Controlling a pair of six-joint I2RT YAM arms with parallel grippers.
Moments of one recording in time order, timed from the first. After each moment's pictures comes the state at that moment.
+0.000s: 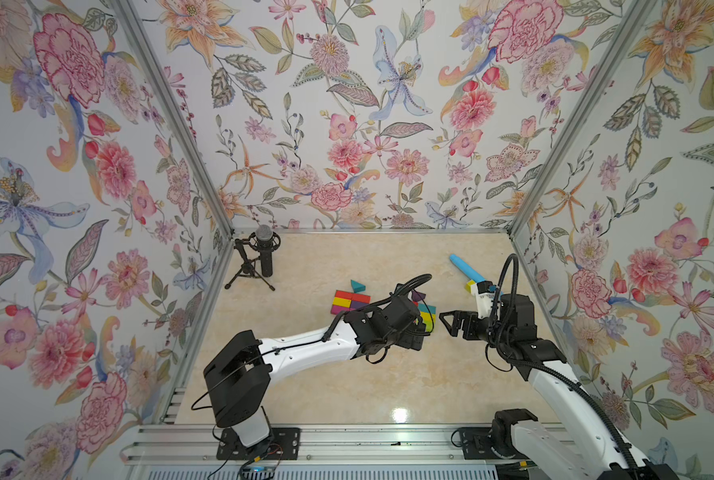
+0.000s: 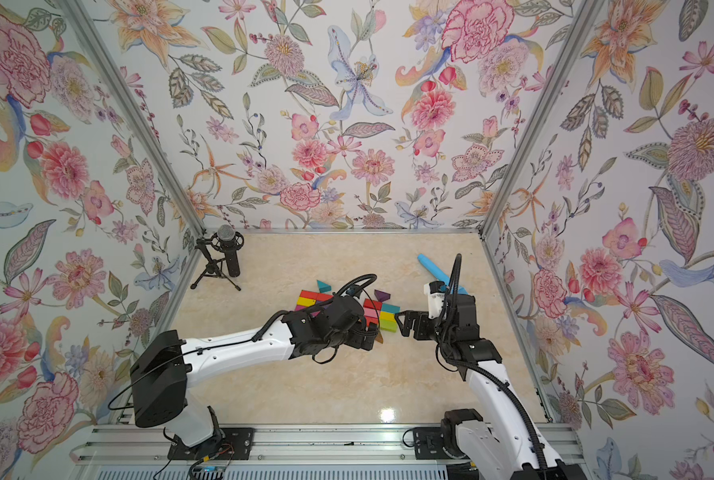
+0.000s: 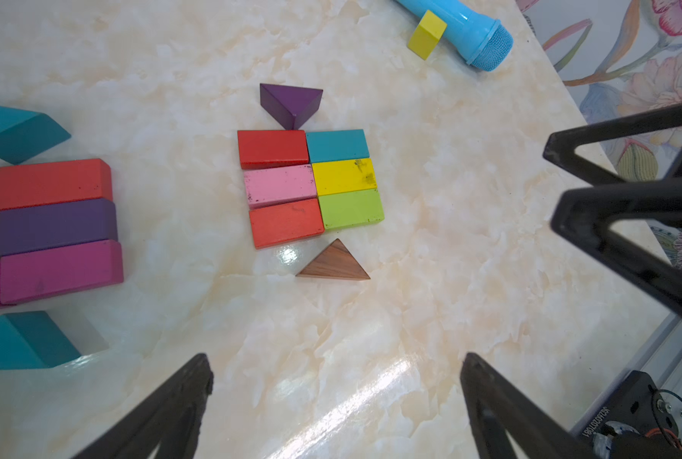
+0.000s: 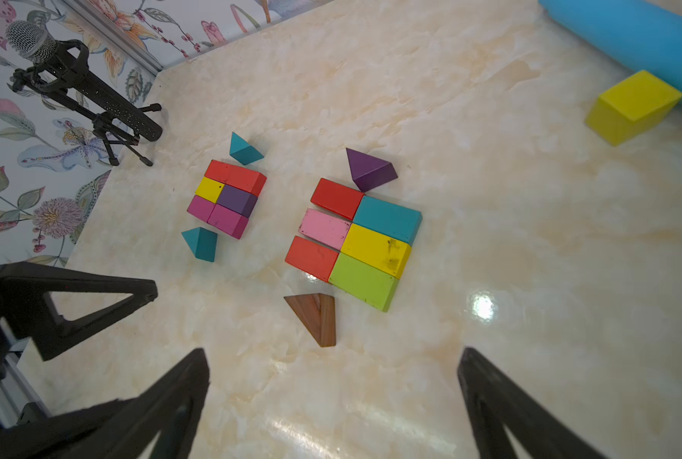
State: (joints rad) left arm -1.06 1.61 1.20 -0.39 -0.21 -0.59; right arm 0.17 0.90 0.59 -0.36 -0.38 0.26
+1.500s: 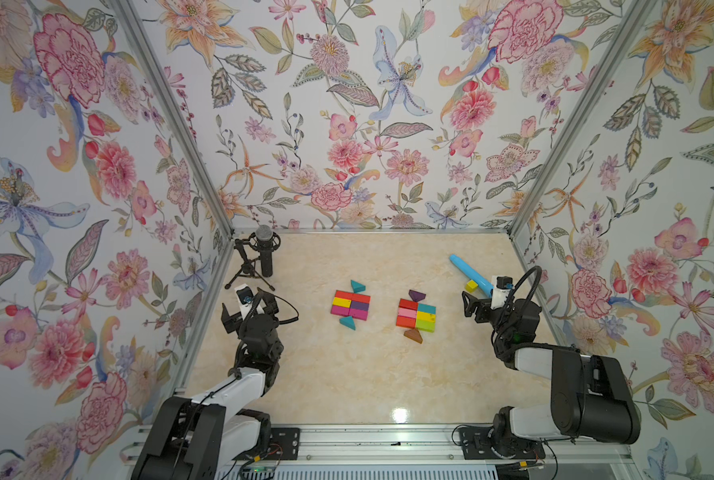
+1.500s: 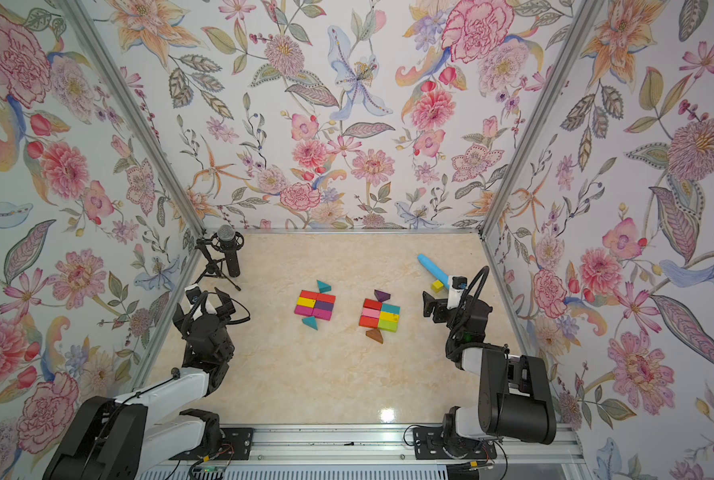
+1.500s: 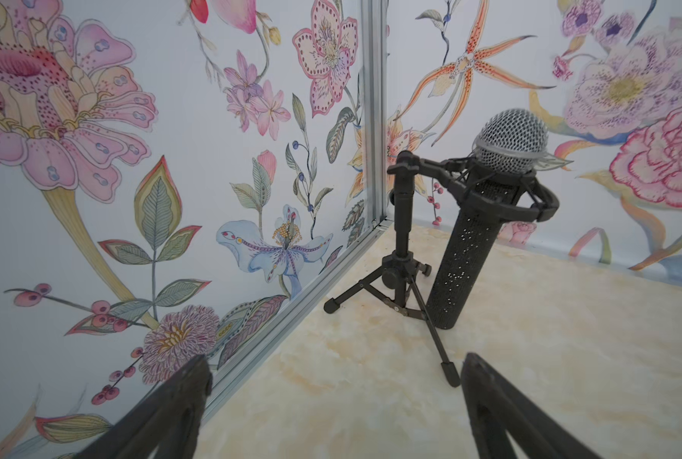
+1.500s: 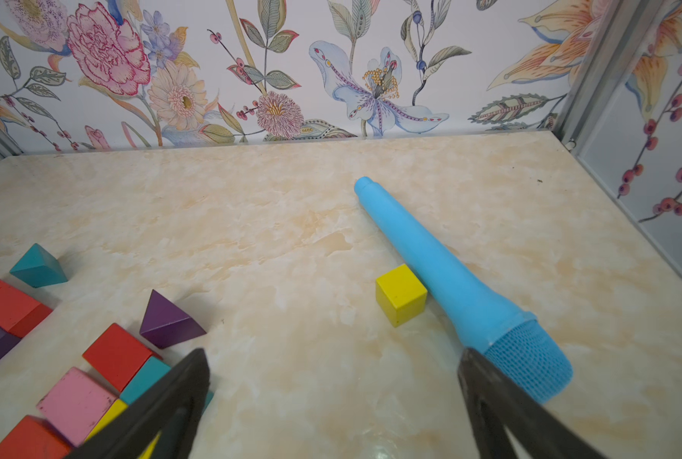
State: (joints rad) left arm -0.19 1.22 0.18 0.96 -0.81 0.08; right arm -0.14 1.43 0.36 0.78 -0.36 0.02
